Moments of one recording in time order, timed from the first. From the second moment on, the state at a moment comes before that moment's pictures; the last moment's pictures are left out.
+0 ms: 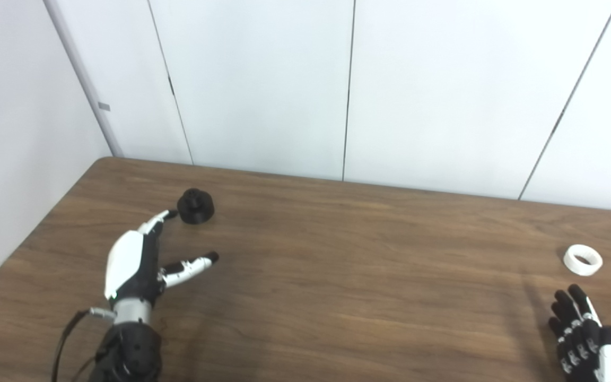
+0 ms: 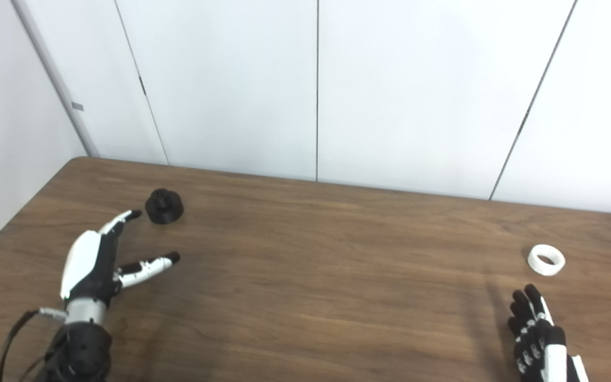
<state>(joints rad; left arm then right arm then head) -0.05 0.28 0.12 -0.20 0.62 0.42 0.09 0.16 -0.13 -0.15 -0.16 0.23 -0.04 0.15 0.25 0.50</state>
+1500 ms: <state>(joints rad) -0.46 0.42 -0.01 0.46 0.57 0.43 0.15 0.17 -0.13 -0.15 -0.17 0.22 -0.04 0.15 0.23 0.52</state>
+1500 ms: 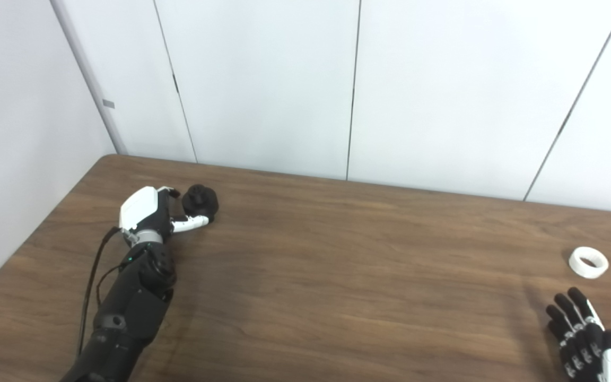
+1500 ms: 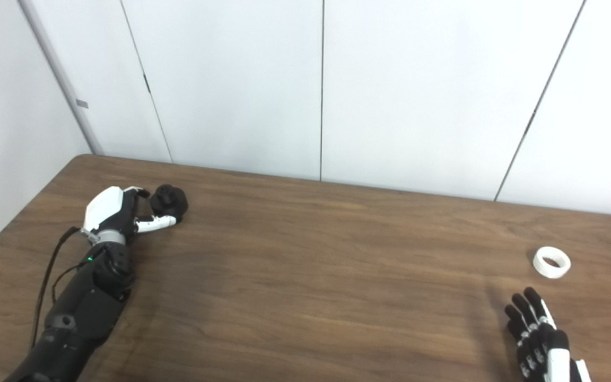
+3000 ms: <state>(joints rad) -0.48 0.42 -0.03 0.48 0.50 0.41 0.16 0.17 -0.13 -0.15 -0.17 0.22 -0.04 0.15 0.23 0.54</state>
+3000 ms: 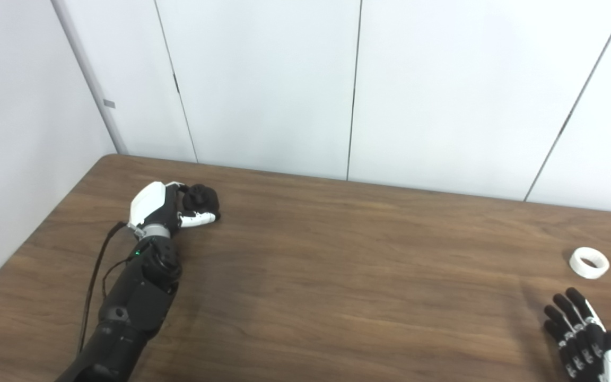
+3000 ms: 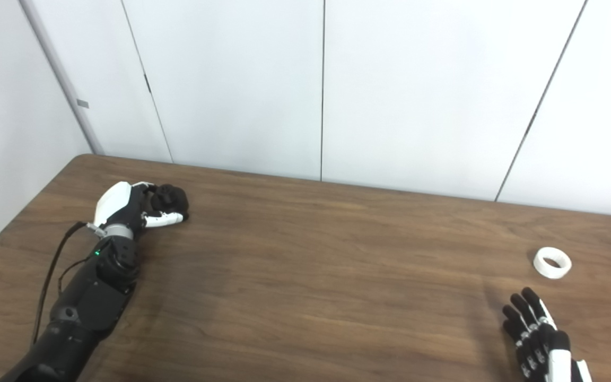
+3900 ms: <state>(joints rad) -0.48 0.42 -0.03 0.46 0.49 0.42 0.16 0.17 -0.13 -0.16 -0.17 0.23 -0.04 0.15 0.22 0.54</state>
